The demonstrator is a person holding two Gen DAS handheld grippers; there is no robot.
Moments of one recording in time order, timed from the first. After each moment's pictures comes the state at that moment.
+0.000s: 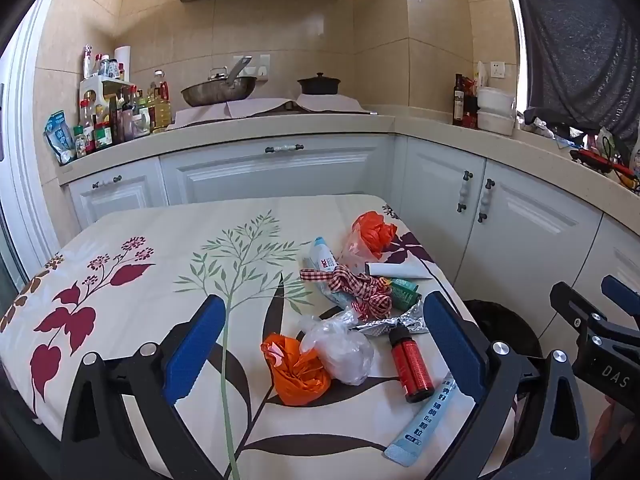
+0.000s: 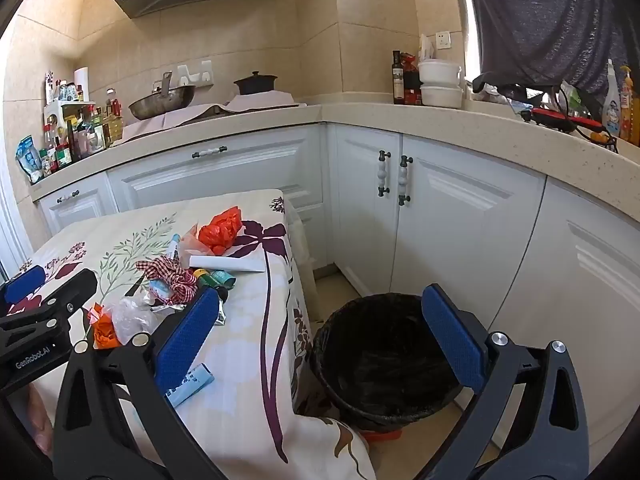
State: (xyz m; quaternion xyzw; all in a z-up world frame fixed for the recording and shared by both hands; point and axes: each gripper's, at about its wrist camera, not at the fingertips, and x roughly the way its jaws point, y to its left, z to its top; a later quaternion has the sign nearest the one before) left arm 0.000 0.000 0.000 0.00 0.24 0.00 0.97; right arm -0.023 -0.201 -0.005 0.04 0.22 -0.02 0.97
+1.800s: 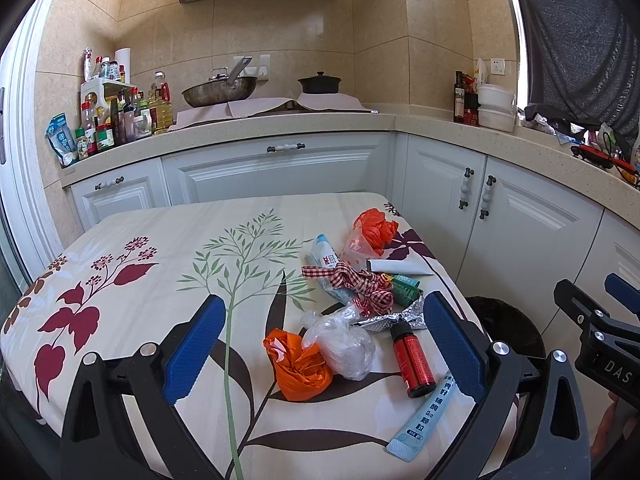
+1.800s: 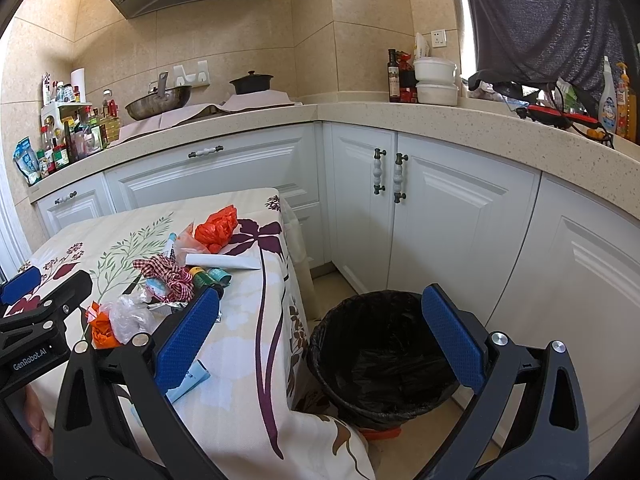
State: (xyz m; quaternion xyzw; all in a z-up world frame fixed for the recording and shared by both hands) left arm -0.004 -0.002 0.000 0.01 0.24 0.00 0.97; right arm -0.025 -0.205 -0.006 0.04 0.23 -0.02 0.97
